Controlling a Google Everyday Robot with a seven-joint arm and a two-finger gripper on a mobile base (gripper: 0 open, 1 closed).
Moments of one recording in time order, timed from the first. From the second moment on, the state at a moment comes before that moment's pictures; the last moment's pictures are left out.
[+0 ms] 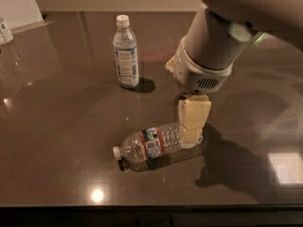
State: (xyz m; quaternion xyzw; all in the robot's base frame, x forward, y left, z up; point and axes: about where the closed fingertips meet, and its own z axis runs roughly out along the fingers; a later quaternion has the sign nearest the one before) arm 0.443 -0.062 0.911 -0.73 0.66 0.00 0.15
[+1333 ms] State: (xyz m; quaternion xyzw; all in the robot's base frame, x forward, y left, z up) arm 0.413 -0.050 0.855 -0.75 0.65 0.02 0.10
